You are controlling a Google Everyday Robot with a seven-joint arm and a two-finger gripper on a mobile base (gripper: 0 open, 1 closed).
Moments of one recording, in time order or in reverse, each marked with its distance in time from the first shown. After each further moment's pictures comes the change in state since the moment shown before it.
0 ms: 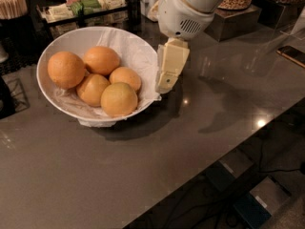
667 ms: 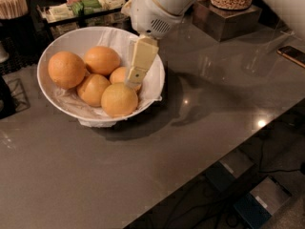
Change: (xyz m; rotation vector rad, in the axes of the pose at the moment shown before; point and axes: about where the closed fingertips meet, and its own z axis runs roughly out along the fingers) arm -0.054 -0.023 0.031 0.016 -0.156 -0.026
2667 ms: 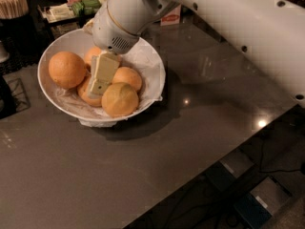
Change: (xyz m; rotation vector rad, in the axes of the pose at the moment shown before) arm -0.058 0.007 0.079 -0.128 -0.183 -0.041
